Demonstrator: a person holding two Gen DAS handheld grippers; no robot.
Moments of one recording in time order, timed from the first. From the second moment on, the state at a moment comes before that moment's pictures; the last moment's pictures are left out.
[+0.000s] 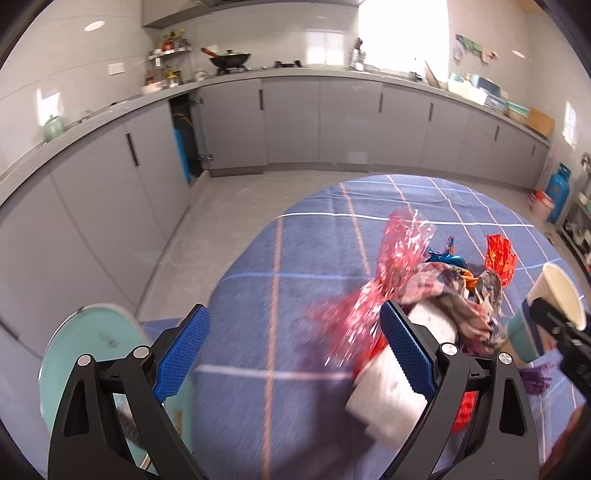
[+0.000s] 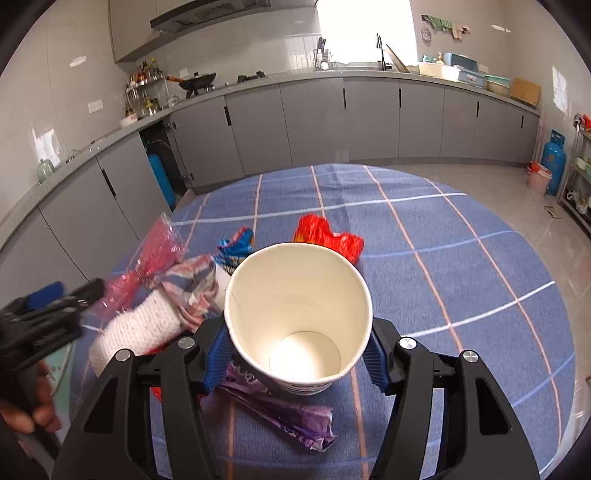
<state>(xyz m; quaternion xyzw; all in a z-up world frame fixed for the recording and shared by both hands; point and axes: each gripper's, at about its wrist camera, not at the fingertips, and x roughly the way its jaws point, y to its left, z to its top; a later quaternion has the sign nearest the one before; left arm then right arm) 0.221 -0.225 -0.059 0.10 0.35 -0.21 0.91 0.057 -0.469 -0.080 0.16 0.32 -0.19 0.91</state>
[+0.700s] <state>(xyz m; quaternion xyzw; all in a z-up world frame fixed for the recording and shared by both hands) 0.221 -0.249 -0.057 0.09 0.37 -0.26 0.89 0.014 -0.480 -0.031 0.20 0.25 -0.19 0.93</state>
